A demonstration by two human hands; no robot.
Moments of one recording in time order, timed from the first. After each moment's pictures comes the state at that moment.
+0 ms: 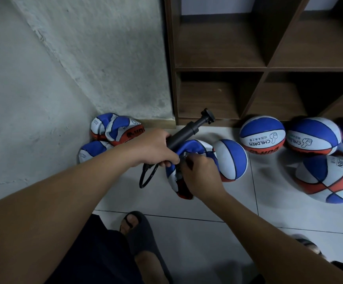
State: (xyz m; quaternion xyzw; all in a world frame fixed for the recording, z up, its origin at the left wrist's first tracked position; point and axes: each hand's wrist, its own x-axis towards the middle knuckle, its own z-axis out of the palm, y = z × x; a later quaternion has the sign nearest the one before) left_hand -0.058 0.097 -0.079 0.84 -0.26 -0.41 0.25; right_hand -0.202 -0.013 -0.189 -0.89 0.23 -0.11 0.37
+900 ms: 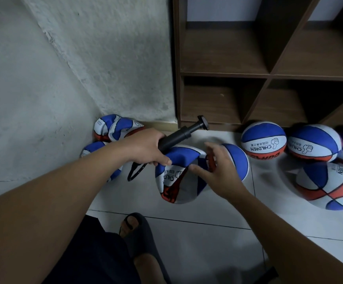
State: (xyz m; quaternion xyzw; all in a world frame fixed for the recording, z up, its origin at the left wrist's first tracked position) left_hand -0.031 0.120 -0.079 0.85 -0.32 -0.38 0.16; right_hand -0.222 -0.065 -0.192 -0.85 0.23 -0.07 0.47
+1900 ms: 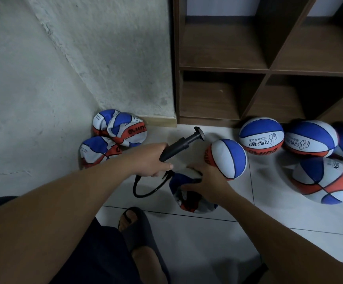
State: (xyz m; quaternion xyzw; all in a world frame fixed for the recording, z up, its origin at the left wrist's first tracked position) left_hand -0.060 0.135 -0.124 0.83 -0.33 -0.41 0.16; right_hand -0.233 -0.042 -0.220 -0.91 0.16 0.08 0.37
